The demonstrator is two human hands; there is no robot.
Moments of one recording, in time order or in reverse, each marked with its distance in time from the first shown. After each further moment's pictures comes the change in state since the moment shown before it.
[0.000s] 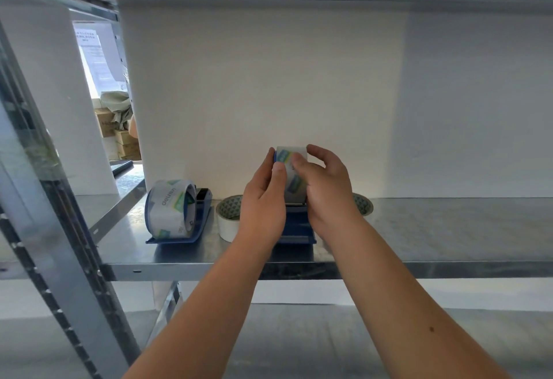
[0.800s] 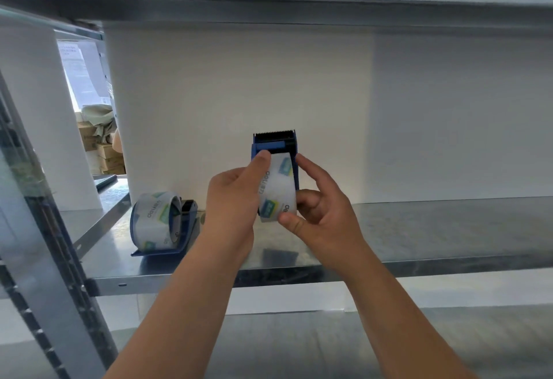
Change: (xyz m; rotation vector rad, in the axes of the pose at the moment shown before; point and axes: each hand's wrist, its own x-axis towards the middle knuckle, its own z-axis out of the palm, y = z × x) left_hand -0.011 0.052 -0.004 -0.203 0.050 -0.103; right_hand -0.057 -0.011 -0.050 -0.388 -0.347 -0.353
